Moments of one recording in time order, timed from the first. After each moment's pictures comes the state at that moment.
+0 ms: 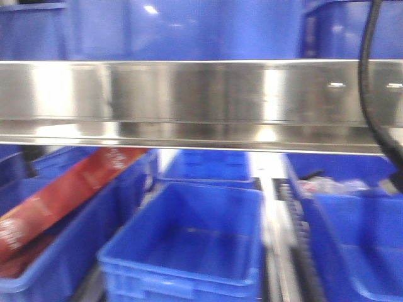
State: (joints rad) left arm -0.45 1.30 -1.52 0.31 0.76 -0.39; right arm 0.82 1.56 -1.78 -0.76 1.07 0.82
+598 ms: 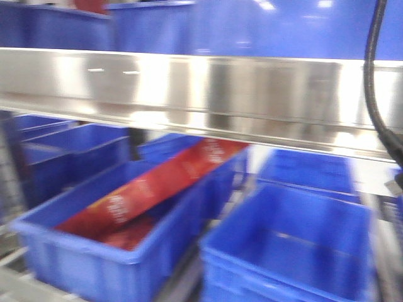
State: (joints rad) left arm -0.45 1.30 -1.52 0.31 0.76 -0.39; right arm 0.82 1.56 -1.78 -0.76 1.07 0.82
